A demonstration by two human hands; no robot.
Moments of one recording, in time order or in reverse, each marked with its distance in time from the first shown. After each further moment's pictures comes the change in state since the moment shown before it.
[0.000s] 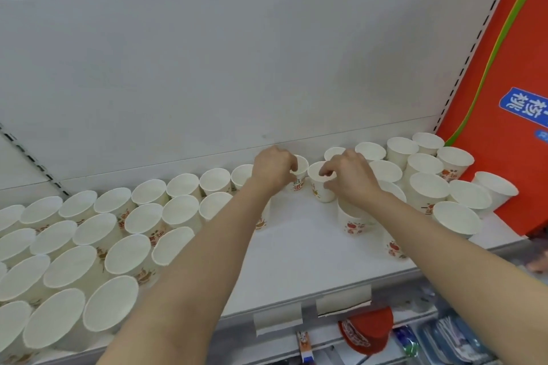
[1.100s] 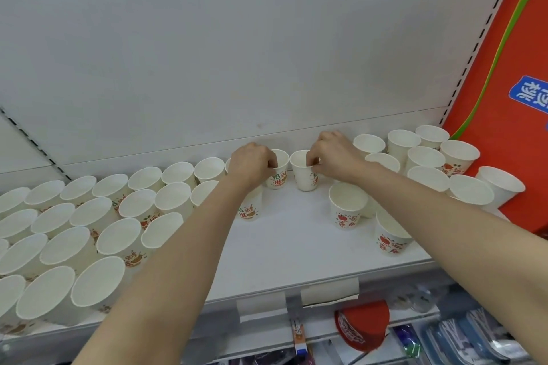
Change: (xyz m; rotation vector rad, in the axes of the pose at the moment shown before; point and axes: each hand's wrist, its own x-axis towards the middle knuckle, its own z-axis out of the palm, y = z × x) left_hand -0.020 -0.017 0.001 -0.004 0.008 -0.133; right_hand 0.032 0.009 -0.003 -0.107 -0.108 -0.333
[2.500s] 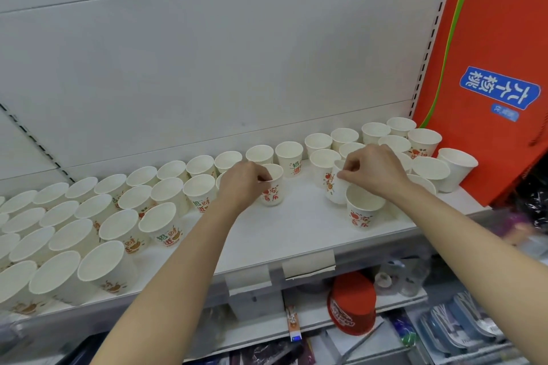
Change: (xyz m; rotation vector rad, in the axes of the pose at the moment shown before) left_hand -0.079 0.043 -0.009 -0.209 -0.004 -0.088; right_hand -0.134 0.010 -0.035 0.248 0.194 0.447
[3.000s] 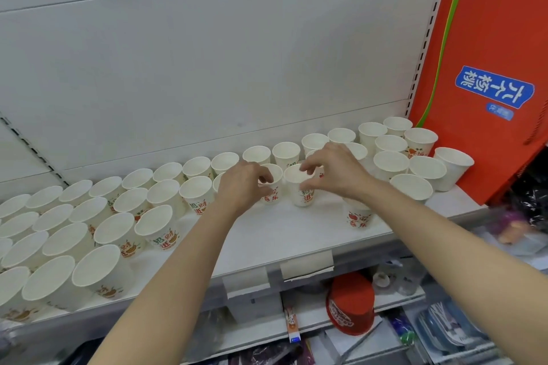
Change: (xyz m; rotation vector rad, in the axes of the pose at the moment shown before) left_hand 0.001 -0.001 0.006 0.062 0.068 0.126; right_hand 0.013 -0.040 0.021 0.092 -0.129 -0.262
